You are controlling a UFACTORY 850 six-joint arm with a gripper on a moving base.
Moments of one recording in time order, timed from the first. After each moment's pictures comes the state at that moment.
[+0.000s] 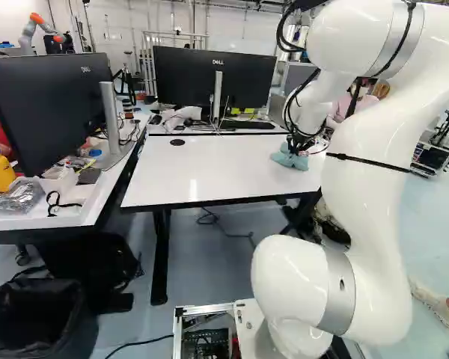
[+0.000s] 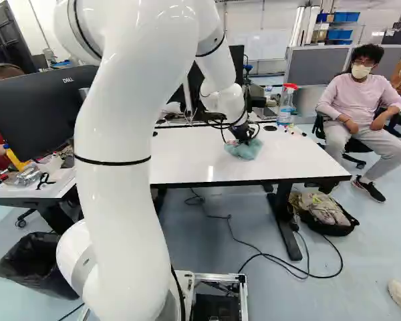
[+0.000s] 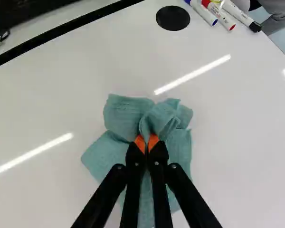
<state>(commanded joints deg) -25.9 -24.6 -66.4 0.0 -6.7 0.0</state>
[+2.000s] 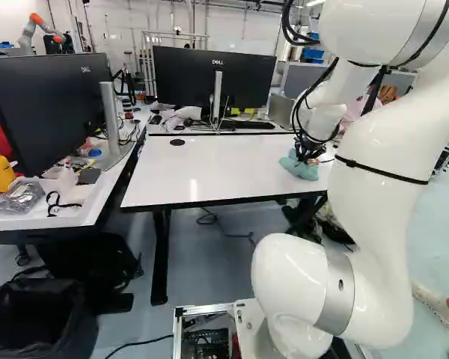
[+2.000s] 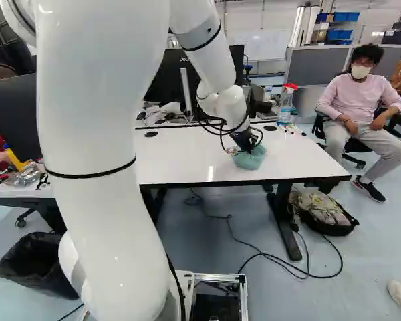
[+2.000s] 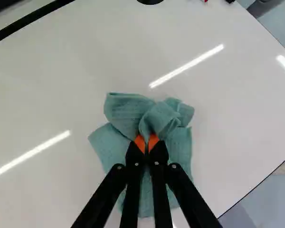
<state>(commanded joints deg) -27.7 -15.2 -54.6 0.0 -6.7 0.0</state>
